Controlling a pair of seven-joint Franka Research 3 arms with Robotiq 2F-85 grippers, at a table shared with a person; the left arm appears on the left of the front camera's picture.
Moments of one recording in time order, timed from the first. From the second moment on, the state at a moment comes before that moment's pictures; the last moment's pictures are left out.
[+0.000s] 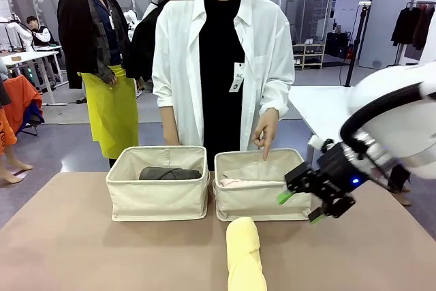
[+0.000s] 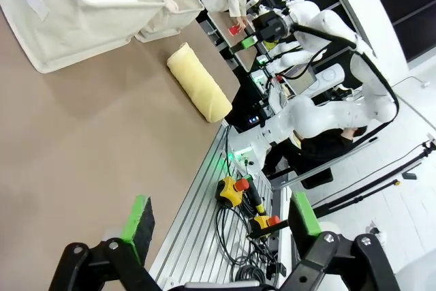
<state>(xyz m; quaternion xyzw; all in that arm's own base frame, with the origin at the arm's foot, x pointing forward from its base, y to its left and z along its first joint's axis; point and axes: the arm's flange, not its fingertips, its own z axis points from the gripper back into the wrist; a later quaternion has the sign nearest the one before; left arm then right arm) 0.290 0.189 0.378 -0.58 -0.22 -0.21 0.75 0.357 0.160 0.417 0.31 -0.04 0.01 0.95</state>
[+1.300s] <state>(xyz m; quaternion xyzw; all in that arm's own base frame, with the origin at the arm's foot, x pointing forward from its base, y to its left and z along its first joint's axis) 0.290 0.188 0.378 -0.58 -0.22 -0.21 0.75 0.374 0.290 0.315 0.19 0.01 0.05 0.98</state>
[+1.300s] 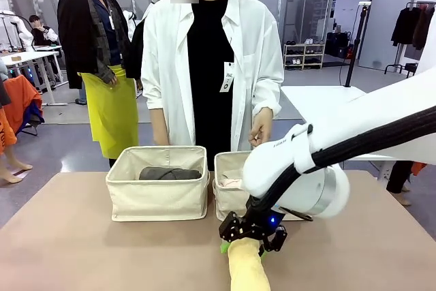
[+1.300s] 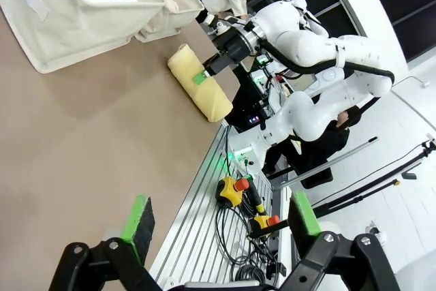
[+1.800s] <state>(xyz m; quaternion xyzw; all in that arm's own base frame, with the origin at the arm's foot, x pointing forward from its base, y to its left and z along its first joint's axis) 0.290 0.188 0.378 -0.58 -0.22 -0.21 0.75 0.374 0.304 0.321 0.16 0.02 0.10 0.98</state>
